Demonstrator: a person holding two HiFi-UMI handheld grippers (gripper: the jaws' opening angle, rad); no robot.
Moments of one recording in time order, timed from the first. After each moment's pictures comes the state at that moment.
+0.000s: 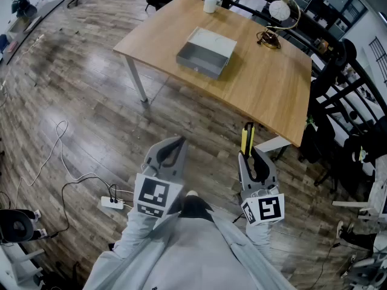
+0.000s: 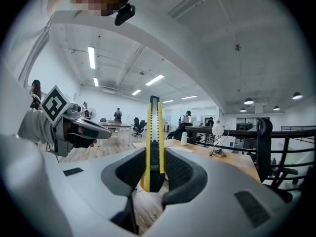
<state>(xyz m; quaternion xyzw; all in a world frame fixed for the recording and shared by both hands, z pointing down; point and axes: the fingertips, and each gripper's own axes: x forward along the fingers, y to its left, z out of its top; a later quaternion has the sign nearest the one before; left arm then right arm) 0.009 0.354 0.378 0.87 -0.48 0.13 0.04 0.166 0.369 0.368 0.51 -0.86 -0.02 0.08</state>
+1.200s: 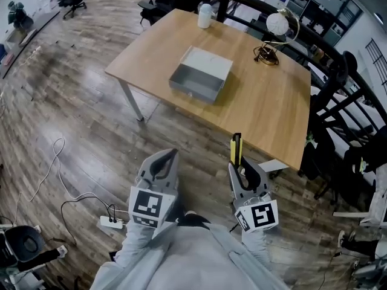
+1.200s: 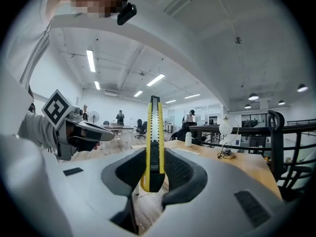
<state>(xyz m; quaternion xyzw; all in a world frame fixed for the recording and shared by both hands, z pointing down) -0.006 0.270 0.387 0.85 -0.50 0.12 0.05 0.148 0.282 0.379 0.48 -0.87 0.00 0.07</state>
